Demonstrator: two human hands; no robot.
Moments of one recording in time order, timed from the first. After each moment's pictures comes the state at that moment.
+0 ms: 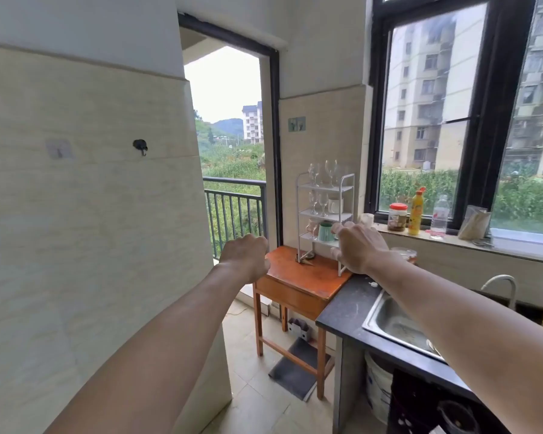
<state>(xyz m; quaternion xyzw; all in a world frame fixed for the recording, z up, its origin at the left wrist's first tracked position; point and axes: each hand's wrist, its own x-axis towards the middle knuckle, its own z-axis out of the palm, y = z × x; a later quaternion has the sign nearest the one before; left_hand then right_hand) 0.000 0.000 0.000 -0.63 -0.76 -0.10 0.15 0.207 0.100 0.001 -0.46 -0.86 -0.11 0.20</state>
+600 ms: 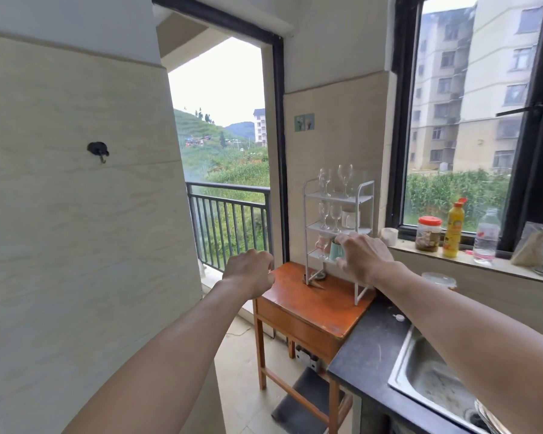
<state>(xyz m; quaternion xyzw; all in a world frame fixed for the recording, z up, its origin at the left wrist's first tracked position) -0.065 0.217 -0.025 -0.62 -0.76 -0.13 0.12 0.144 0.329 -0.017 -0.44 -0.87 -0.10 0.20</state>
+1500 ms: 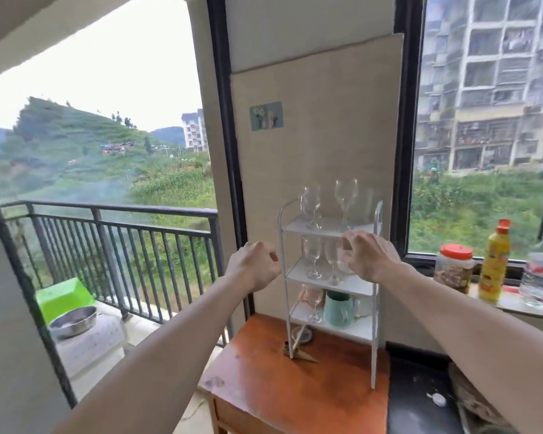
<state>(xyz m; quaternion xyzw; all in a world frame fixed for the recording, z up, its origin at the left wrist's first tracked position) -0.249 0.682 0.000 -0.70 -0.67 -0.25 0.00 -0.016 0.745 -0.013 -0.57 -0.78 -0.07 0.25</state>
